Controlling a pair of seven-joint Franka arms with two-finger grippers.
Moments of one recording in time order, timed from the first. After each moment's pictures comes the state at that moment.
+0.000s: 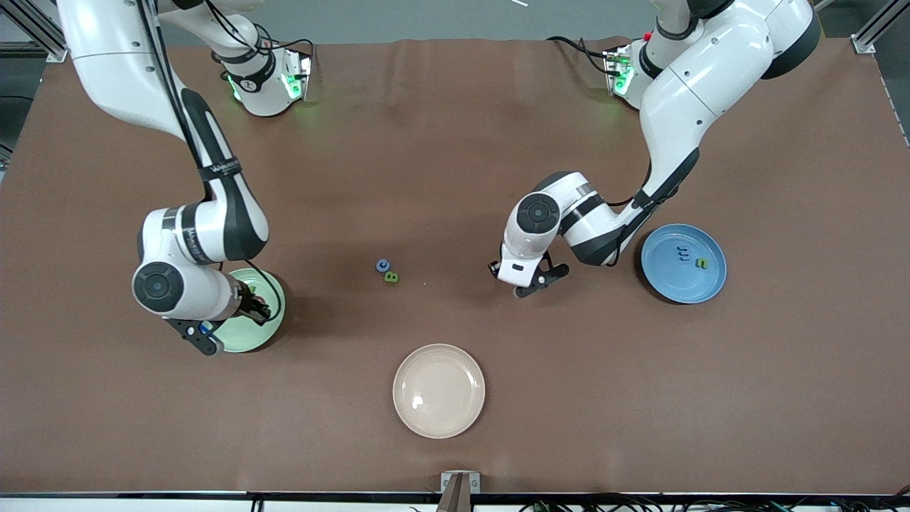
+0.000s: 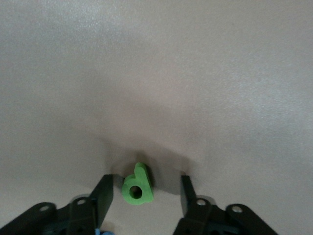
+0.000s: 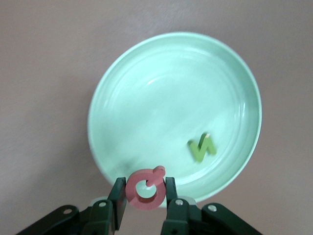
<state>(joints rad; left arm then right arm) -0.07 0.82 -0.65 -1.75 0.55 2.32 -1.45 0.18 0.56 -0.06 -1.70 0.00 2.10 0.79</state>
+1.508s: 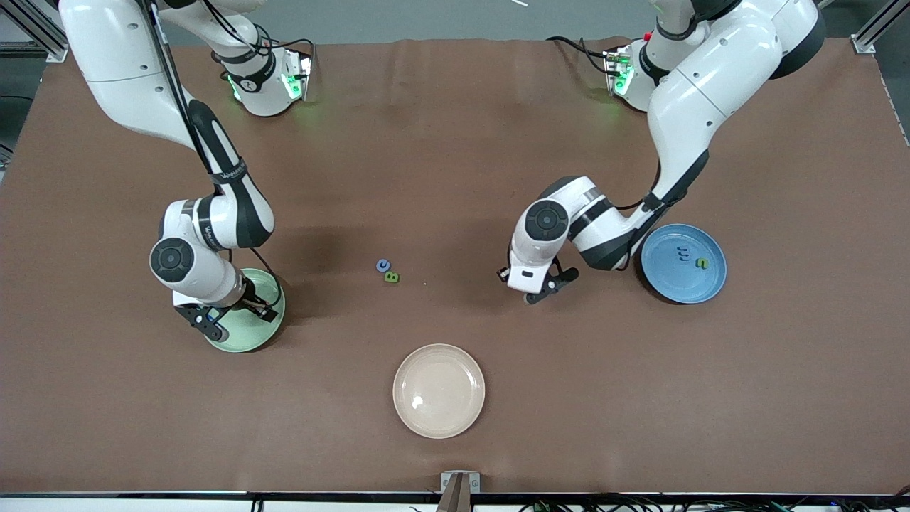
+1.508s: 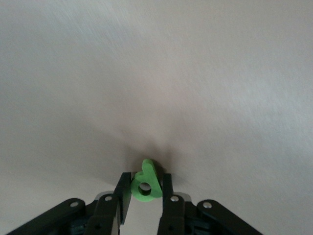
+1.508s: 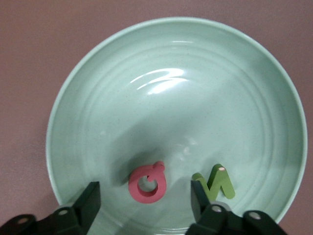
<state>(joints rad) -0.03 0.80 -0.65 -1.73 0.55 2.26 -1.43 0.17 0.55 -0.05 -1.94 0.00 2.46 0.76</state>
